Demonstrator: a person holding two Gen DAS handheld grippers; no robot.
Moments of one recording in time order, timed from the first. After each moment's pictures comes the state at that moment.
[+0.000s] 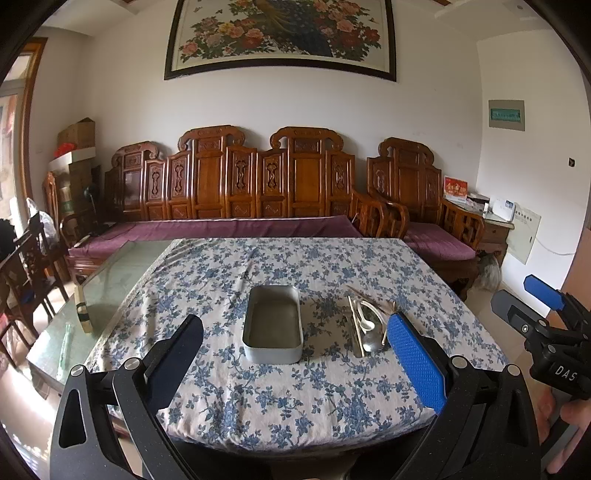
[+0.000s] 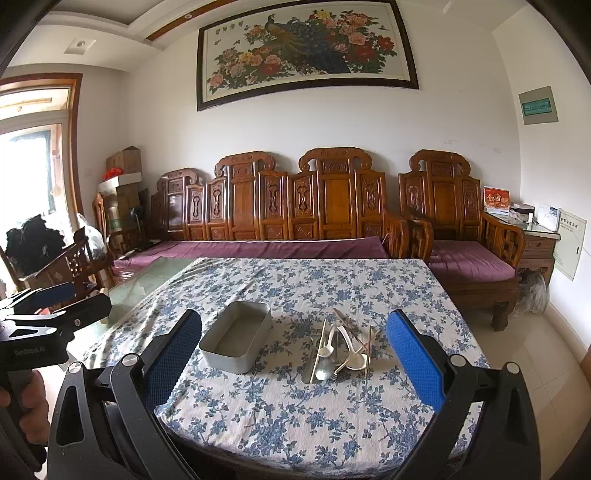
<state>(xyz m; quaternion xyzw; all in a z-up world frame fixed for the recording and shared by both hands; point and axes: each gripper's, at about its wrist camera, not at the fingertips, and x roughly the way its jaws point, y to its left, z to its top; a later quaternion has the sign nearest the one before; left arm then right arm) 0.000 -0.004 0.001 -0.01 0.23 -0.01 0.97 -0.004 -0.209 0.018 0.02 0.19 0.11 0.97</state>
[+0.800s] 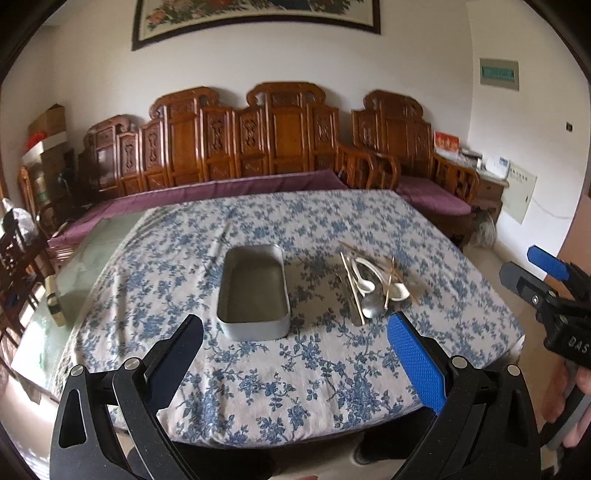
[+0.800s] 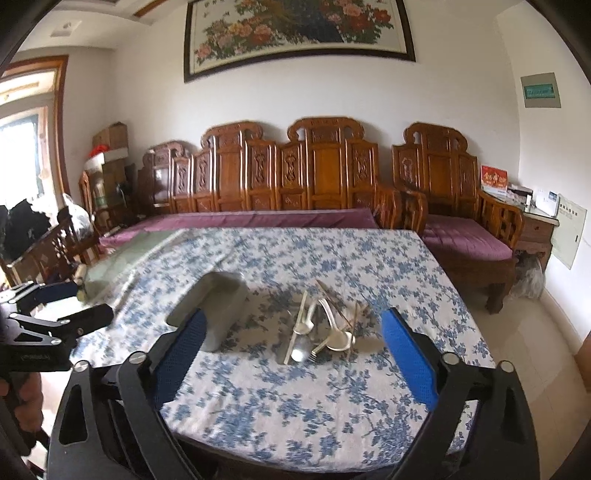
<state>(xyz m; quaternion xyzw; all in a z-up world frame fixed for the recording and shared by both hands) 0.071 -0.023 -0.064 0.02 0.32 -0.05 0.95 0.055 -0.236 -0.039 0.00 0.25 0.10 0.96</state>
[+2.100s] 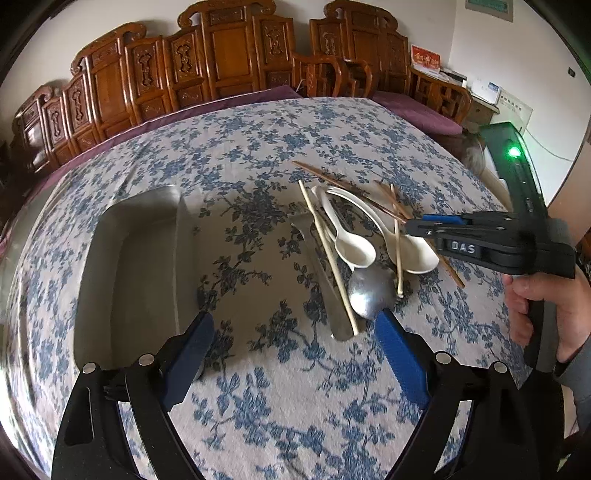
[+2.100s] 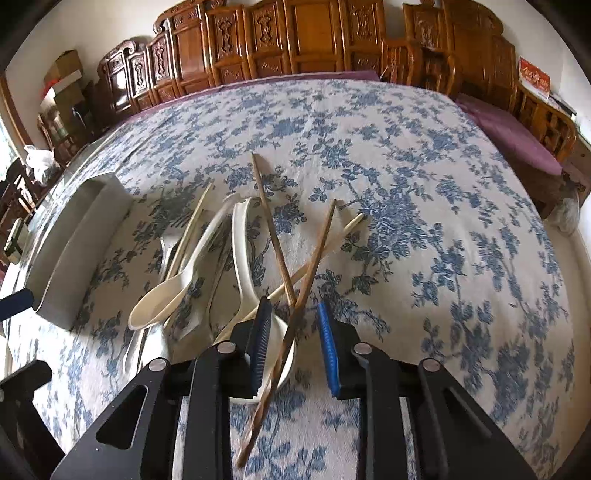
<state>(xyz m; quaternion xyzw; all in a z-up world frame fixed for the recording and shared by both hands) 0.252 -0.103 -0.204 0.06 0.45 -0.12 0.88 0.315 -0.284 -0.240 0.01 0.49 0.11 0.86</state>
